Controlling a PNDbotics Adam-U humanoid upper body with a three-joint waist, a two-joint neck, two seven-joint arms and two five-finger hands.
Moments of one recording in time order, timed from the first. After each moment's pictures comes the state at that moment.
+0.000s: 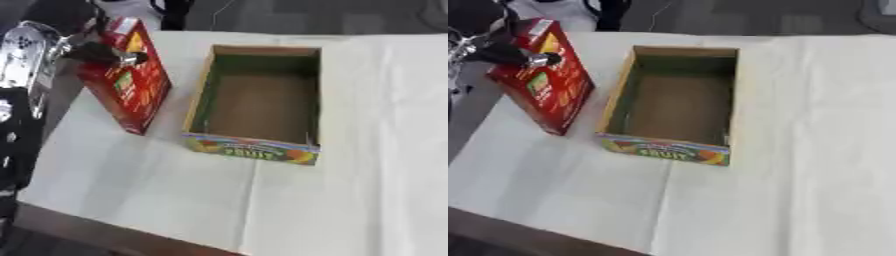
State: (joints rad) left arm -0.39 0.64 0.27 -1.62 -1.38 -0.13 -0.44; right arm -0.08 -0.29 0.01 -0.13 2.41 -0.29 -0.09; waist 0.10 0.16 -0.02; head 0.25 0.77
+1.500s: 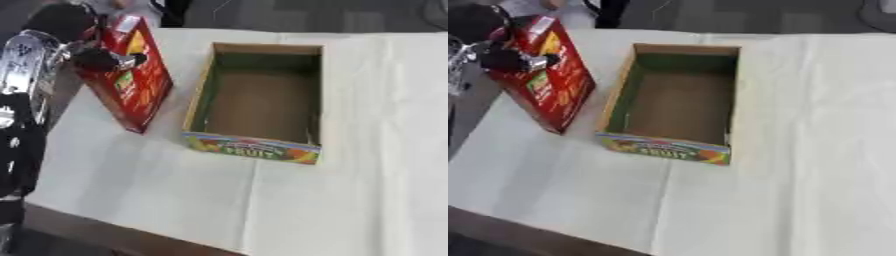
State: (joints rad) left arm -0.36 0.58 0.32 -1.59 -1.35 -0.19 -0.46; right arm -0.10 -0.29 0.01 -0.15 2.40 -0.35 -0.09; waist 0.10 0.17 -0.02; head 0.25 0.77
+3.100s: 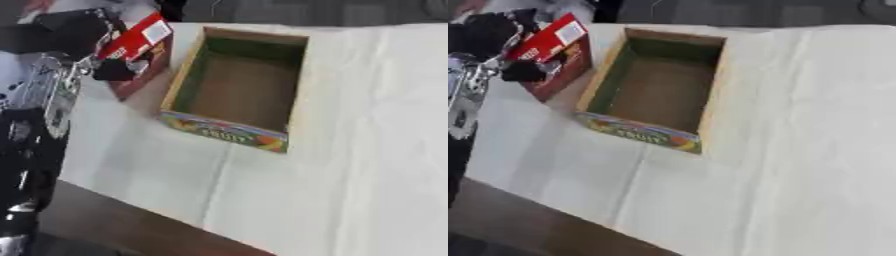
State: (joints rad) left arm -0.34 0.54 0.28 -1.55 -1.18 -0.15 -0.12; right arm -0.11 -0.29 0.01 -0.16 2.38 -0.37 -0.09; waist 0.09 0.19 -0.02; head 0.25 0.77
